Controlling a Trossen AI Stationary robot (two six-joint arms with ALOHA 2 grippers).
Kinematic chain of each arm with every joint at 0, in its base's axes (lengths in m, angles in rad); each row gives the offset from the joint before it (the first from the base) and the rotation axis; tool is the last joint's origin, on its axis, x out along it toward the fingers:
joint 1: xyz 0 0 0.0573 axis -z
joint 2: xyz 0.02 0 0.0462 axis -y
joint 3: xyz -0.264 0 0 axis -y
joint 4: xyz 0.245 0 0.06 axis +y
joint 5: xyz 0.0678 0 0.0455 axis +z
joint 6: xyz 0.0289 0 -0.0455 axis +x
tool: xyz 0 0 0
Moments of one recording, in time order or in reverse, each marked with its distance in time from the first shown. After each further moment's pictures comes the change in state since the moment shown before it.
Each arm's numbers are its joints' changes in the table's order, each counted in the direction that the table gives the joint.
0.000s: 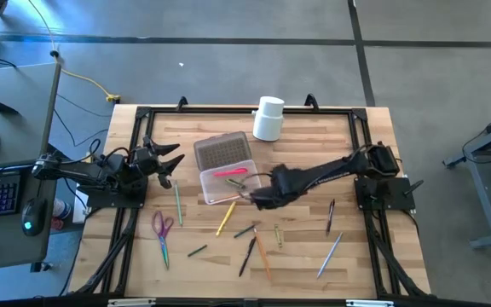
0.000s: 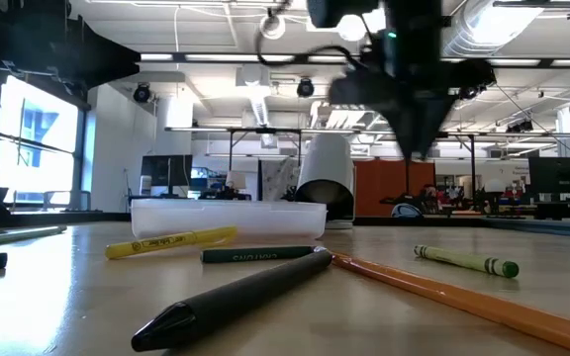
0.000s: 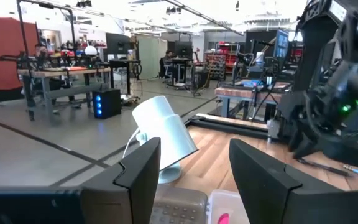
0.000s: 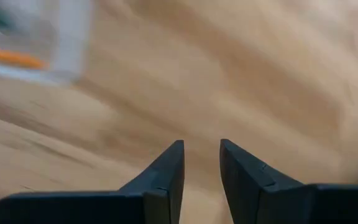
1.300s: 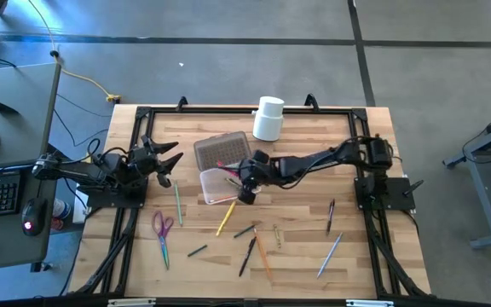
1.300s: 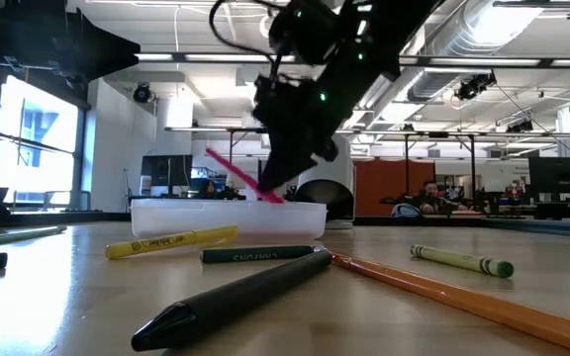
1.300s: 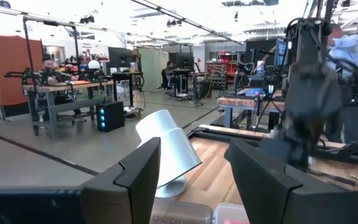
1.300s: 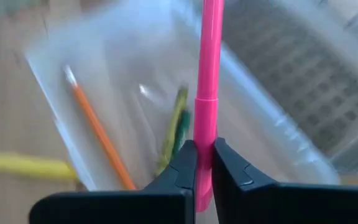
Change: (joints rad) left arm 0.000 0.000 0.000 -0.062 0.000 0.071; right arm 0.206 -0.034 -0.266 -1.221 0.090 -1.189
